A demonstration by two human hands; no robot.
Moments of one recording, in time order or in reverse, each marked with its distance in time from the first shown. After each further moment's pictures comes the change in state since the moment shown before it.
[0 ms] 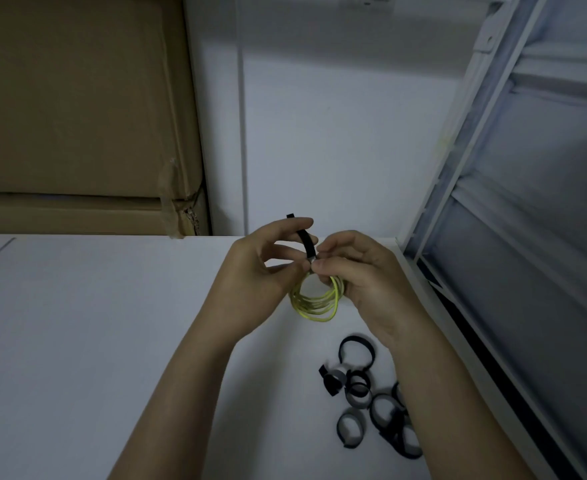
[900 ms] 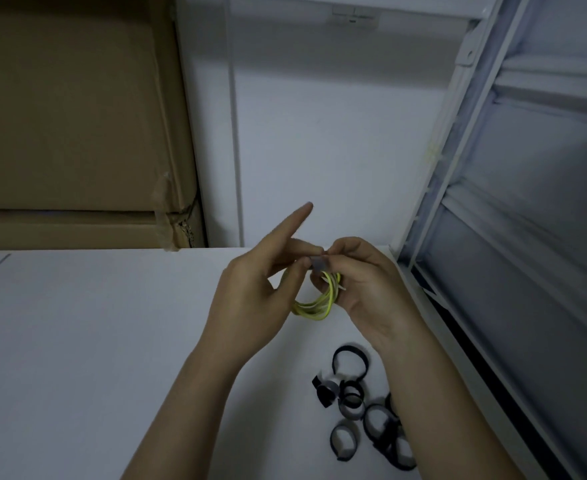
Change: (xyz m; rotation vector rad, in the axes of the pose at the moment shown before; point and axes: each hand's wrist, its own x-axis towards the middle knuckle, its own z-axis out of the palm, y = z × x) left_hand -0.007 0.009 0.013 0.230 0.035 0.269; right_hand 0.000 -0.007 -0.004 0.278 0.047 0.078
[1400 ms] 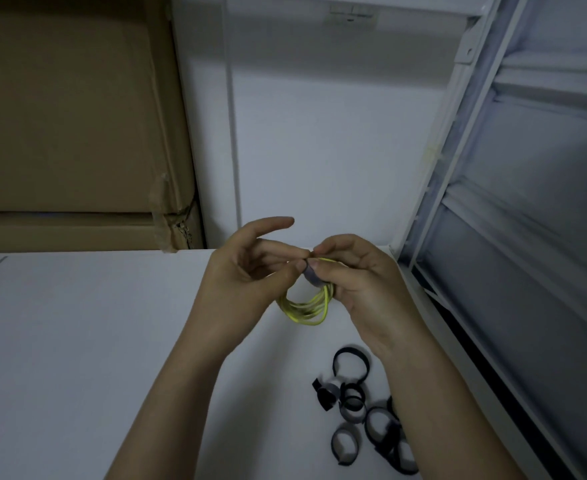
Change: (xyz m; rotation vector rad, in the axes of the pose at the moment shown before) left_hand 0.008 -0.004 -0.010 -0.451 0.022 -0.274; right_hand -0.004 -0.001 0.006 -0.195 0.001 -0.132
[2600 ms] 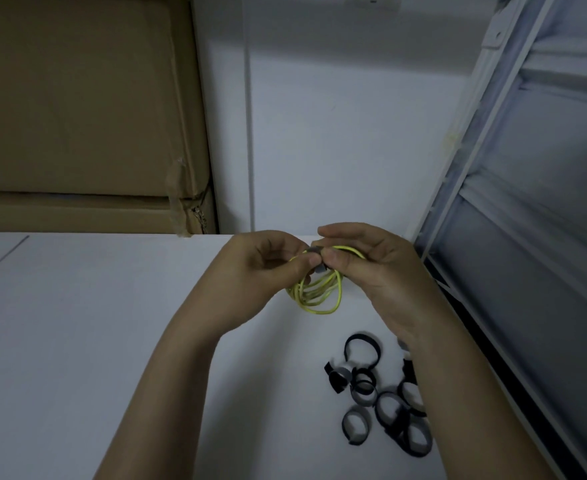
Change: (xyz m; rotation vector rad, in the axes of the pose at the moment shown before) left_hand -0.003 0.006 -0.018 0.252 -0.168 -0.103; right_hand -0.003 -0.004 -0.006 -0.082 -0.141 -0.074
